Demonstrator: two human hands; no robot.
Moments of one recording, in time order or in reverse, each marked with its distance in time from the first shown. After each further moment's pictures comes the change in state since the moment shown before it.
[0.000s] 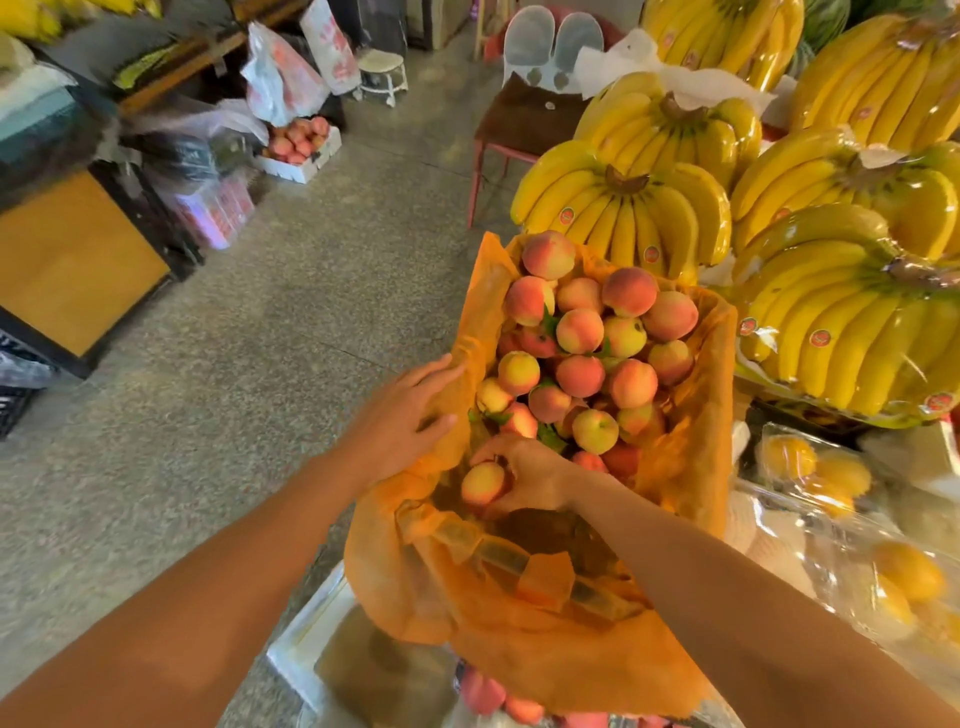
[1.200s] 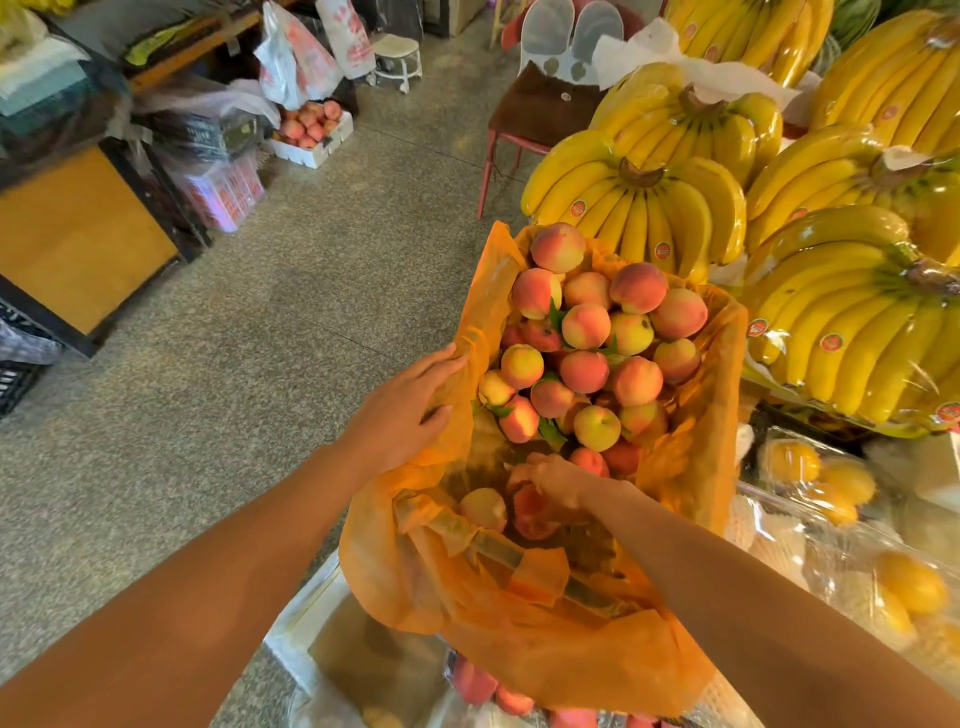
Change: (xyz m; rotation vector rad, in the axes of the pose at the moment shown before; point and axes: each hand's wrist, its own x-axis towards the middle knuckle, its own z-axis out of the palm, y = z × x) left_hand -0.004 0.004 0.002 0.012 0.017 -0.033; right_hand 0.003 0.048 0.011 -0.464 -0.274 0.108
